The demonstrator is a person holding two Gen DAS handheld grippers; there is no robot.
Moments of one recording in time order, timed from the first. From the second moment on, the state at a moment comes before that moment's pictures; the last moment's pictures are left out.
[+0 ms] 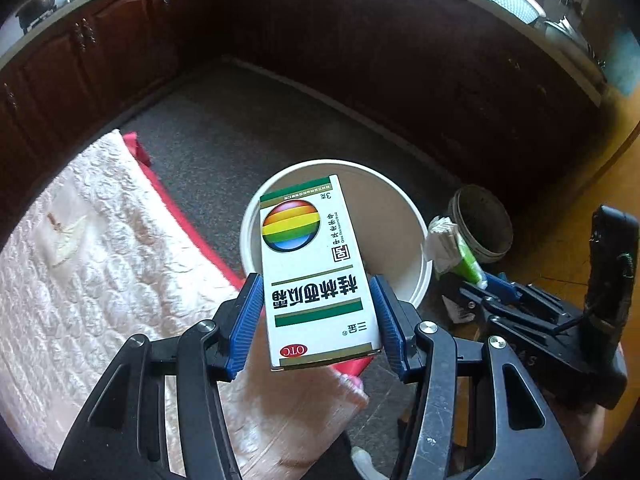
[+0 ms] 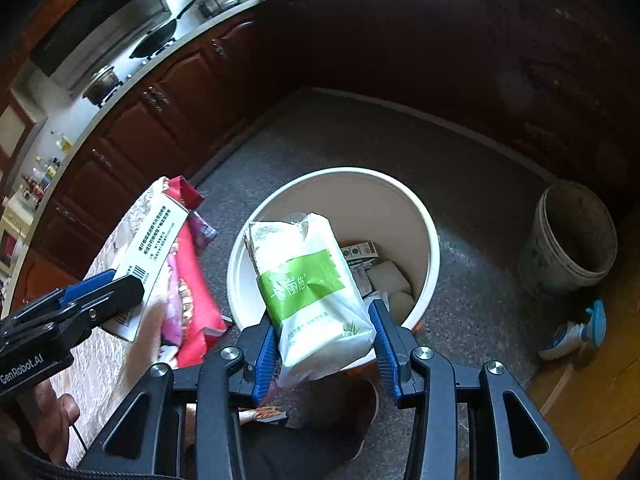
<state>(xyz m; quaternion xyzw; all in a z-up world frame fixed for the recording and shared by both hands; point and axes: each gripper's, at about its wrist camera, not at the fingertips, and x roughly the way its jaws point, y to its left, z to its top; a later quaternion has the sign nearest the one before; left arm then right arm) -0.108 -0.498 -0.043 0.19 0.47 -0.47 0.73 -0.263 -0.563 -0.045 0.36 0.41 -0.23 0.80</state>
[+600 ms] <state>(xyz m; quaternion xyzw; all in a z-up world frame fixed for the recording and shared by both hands) -0.102 -0.494 -0.049 0.16 0.47 -0.47 0.73 -0.263 -0.567 -0.066 0.37 0.42 -0.26 0.79</state>
